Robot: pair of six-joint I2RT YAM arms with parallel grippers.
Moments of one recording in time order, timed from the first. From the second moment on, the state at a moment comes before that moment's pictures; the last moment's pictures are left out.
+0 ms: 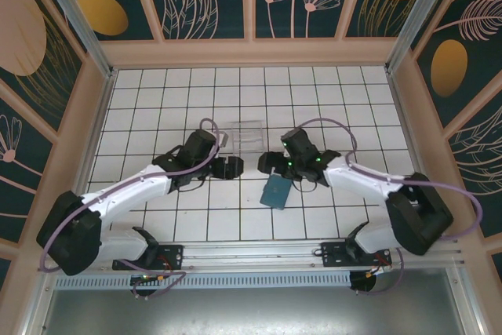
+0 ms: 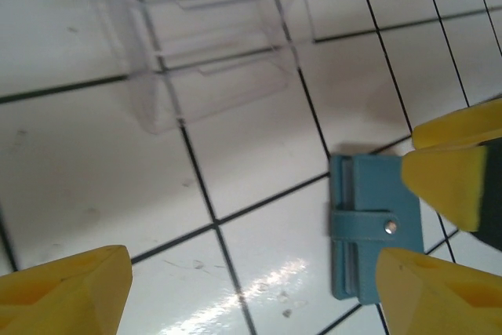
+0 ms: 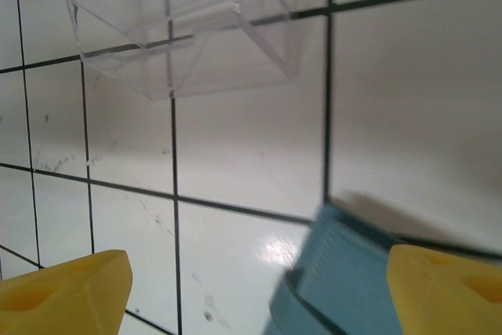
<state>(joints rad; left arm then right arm) -0.71 1.30 0.74 -0.27 0.18 -0.56 0.71 1.34 0.71 -0.29 -0.17 0.81</state>
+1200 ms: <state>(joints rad) -0.86 1.71 0.77 0.04 0.42 -0.77 0.58 1.24 0.37 -0.06 -0.38 0.99</state>
